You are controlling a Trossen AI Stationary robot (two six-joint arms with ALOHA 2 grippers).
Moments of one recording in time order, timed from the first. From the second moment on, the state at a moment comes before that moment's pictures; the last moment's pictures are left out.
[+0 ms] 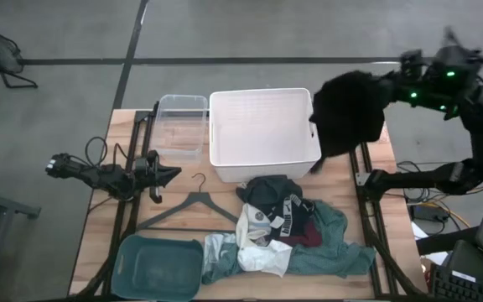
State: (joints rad) left arm -0.31 0.06 0.03 0.12 -0.57 -0.22; right arm -0.62 1.08 1.98 -1.17 -0.01 0.47
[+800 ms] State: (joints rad) left arm -0.31 0.06 0.03 0.12 -0.57 -0.22; right arm -0.46 1.33 2.07 -0.32 -0.19 0.42
